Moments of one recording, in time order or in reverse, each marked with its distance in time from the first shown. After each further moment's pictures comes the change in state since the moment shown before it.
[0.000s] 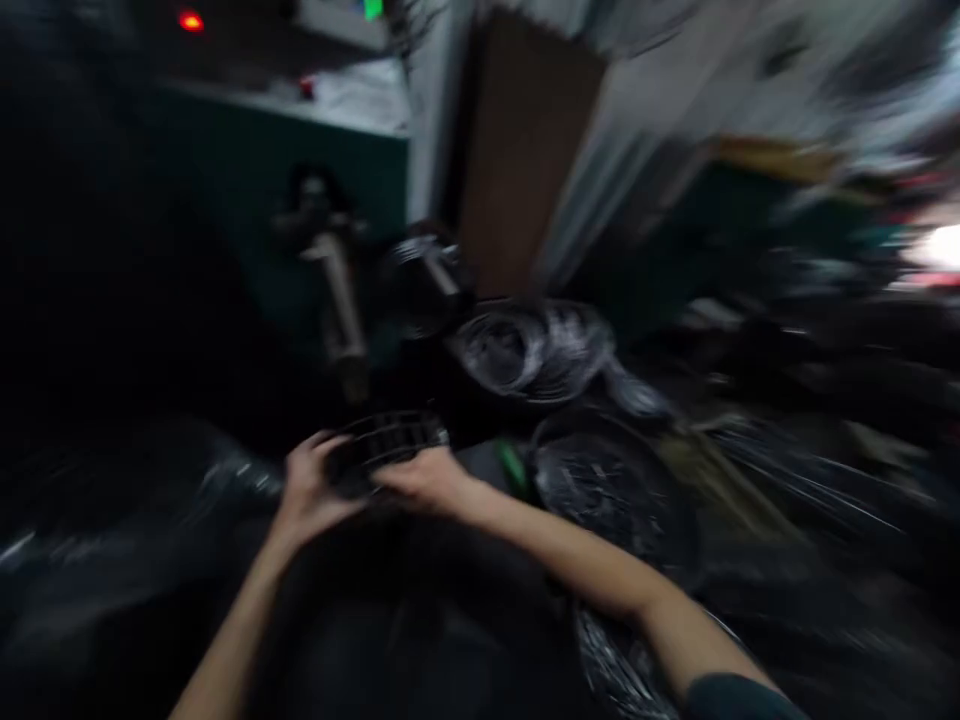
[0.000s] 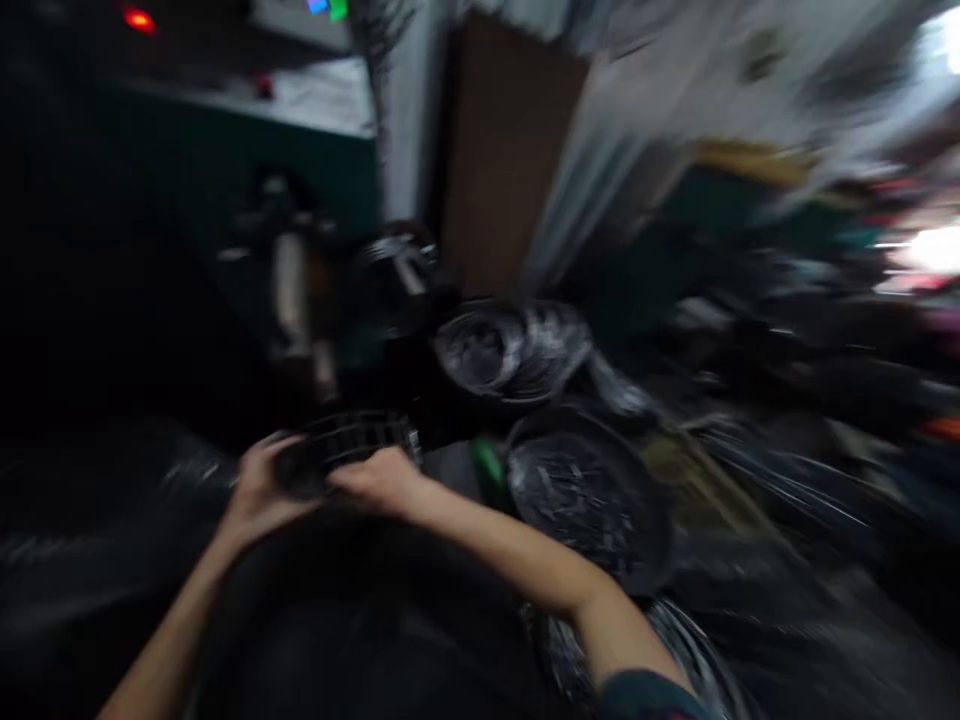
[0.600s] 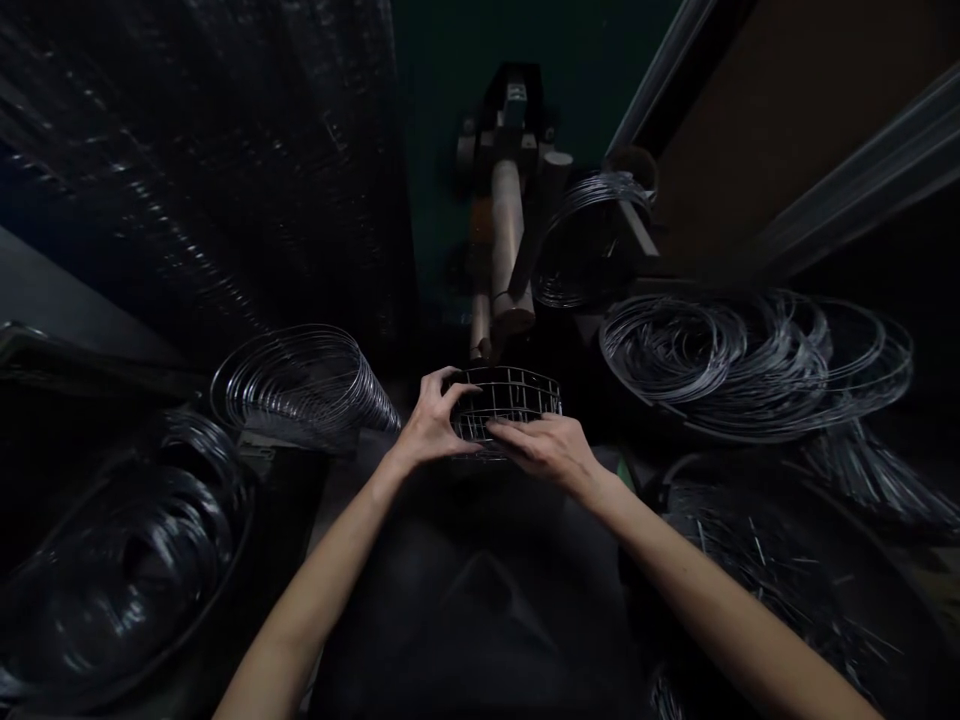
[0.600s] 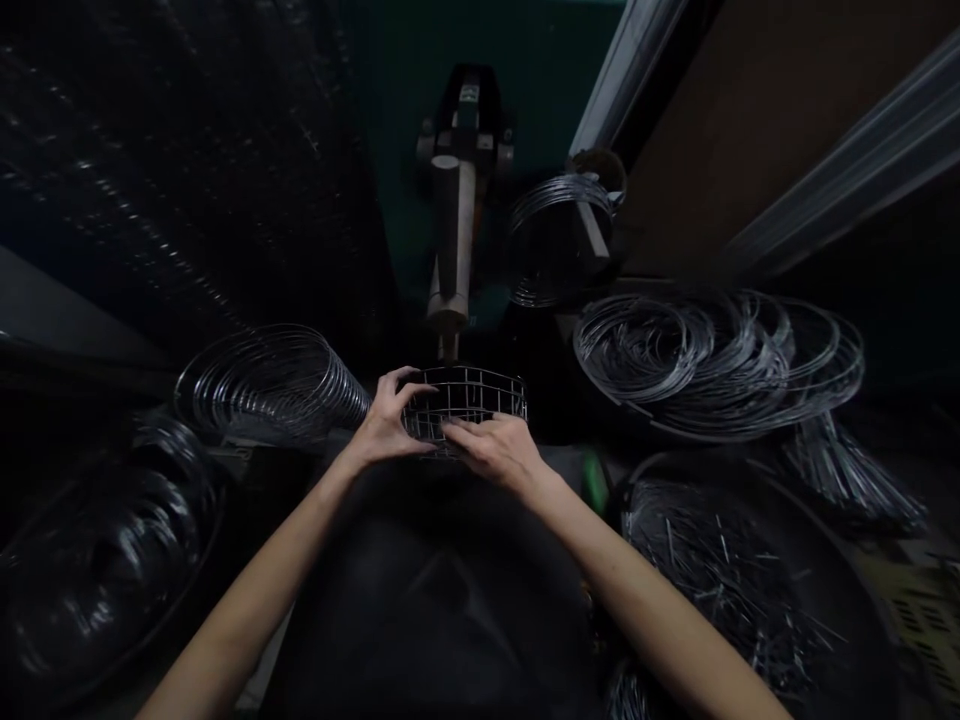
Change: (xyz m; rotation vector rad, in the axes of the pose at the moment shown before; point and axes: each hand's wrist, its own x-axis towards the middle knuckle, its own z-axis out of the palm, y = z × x) left_hand -0.014 -0.008 -0.019 -0.041 -0.118 -0.091; right_hand 0.015 0.028 0.023 -0.065 0.394 -0.237
